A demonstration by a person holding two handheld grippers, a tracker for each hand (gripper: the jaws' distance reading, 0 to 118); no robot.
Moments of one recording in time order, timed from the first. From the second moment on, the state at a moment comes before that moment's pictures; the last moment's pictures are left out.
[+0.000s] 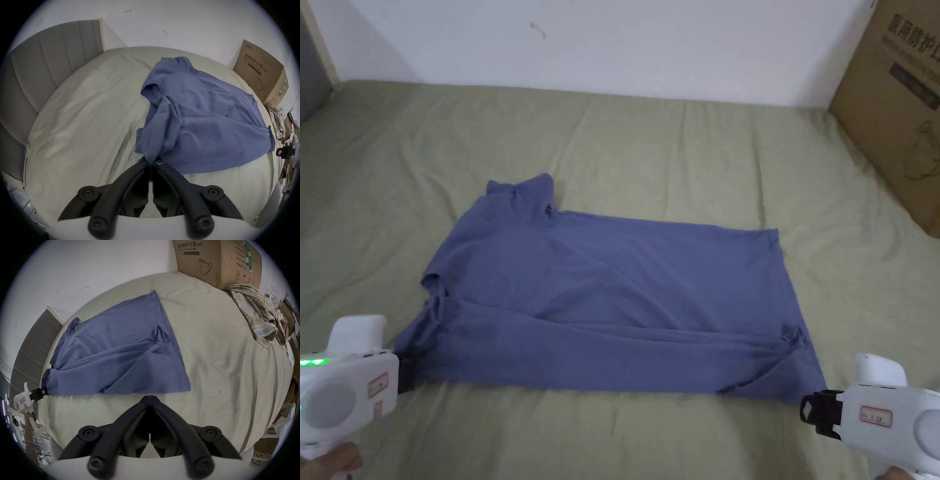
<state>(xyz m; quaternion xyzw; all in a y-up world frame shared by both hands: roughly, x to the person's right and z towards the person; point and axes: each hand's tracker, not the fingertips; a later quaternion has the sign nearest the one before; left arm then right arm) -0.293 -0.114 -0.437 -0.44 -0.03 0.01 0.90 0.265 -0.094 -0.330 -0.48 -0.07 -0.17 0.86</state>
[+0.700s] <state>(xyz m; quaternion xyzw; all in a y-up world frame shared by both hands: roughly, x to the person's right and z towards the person) -0.291 -0.101 -0.438 -0.46 -0.03 -0.01 0.89 0.271 -0.113 -0.382 -0.51 -0.07 -0.11 0.85</state>
